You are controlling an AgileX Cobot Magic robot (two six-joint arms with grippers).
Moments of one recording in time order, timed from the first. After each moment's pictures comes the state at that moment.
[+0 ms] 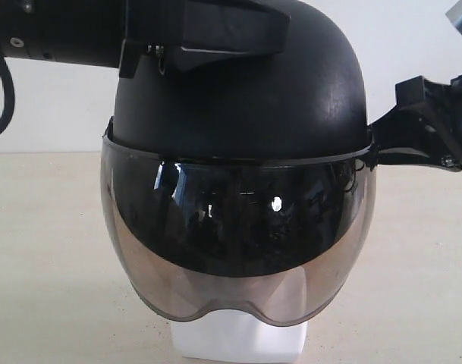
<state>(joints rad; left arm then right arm) -0.45 1.31 -1.16 -1.34 0.72 1.23 -0.02 1.31 -0.93 1.09 0.88 -0.79</state>
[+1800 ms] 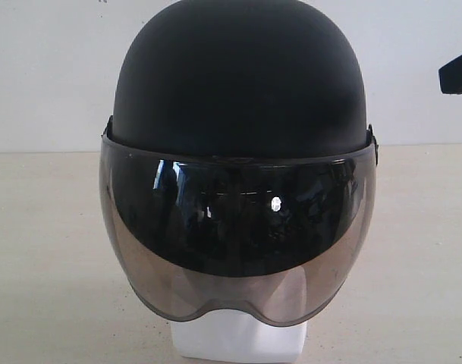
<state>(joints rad) -0.45 0.92 -1.05 -0.87 0.42 0.90 -0.02 1.05 -1.07 0.70 0.91 -0.62</state>
